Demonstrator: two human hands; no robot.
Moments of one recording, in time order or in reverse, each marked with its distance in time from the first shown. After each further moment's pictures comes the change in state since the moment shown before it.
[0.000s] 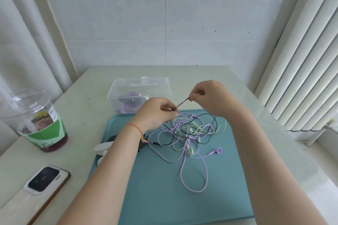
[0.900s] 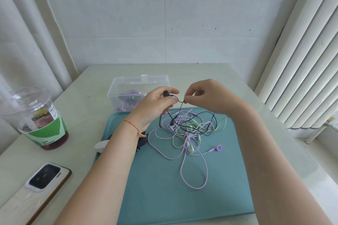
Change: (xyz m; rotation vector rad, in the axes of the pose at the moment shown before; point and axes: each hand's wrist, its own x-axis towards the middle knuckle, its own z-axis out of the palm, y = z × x) left_hand -0.004 0.015 -0.004 -0.319 -0.004 0.012; right_hand -0.005 -0.002 -0.003 0.103 -0.108 -0.049
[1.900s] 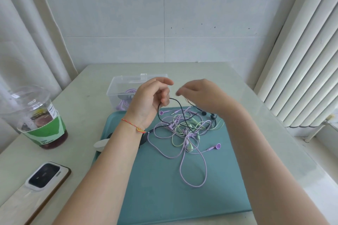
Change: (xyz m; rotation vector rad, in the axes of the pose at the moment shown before) left_hand -0.001 0.013 0.004 -0.529 0.091 0.087; right_hand 0.004 -0.009 0.011 0.037 0.019 0.036
